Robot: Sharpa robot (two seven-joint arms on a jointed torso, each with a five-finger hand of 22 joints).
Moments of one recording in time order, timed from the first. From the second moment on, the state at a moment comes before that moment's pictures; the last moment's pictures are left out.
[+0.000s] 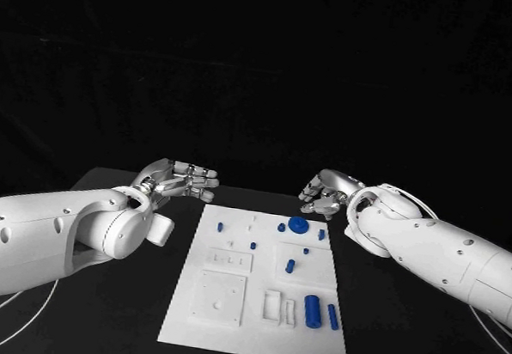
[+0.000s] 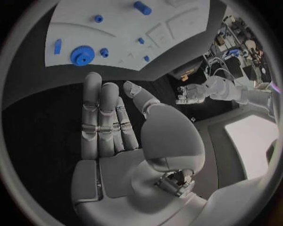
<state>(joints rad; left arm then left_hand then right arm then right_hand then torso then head) 1.34 -0.80 -0.21 1.42 -0.06 -0.35 0.33 1.38 0.02 0.11 -0.16 0.13 1.00 0.15 0.07 0.06 1.17 0.11 0.06 0.06 1.28 0.05 0.17 0.10 0.07 0.90 0.04 0.56 0.35 1.19 -0.60 0.08 1.07 -1.42 -0.22 -0.03 1.25 -0.09 0.37 -0.28 0.30 1.10 0.12 0.06 0.06 1.12 0.09 0.05 0.06 1.45 -0.02 0.79 0.62 0.14 1.38 -0.04 0.73 0.48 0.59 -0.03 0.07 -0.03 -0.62</state>
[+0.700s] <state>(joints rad) 1.39 -0.86 -0.20 1.55 -0.08 -0.32 0.32 1.37 0.02 0.08 -0.17 0.13 1.00 0.15 0.07 0.06 1.15 0.11 0.06 0.06 1.30 0.04 0.26 0.14 0.07 0.93 0.03 0.59 0.35 1.19 -0.53 0.08 1.01 -1.67 -0.20 -0.13 1.30 -0.14 0.35 -0.24 0.26 1.06 0.13 0.06 0.06 1.07 0.10 0.05 0.06 1.45 -0.01 0.83 0.56 0.16 1.39 -0.03 0.67 0.57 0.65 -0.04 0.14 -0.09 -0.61</state>
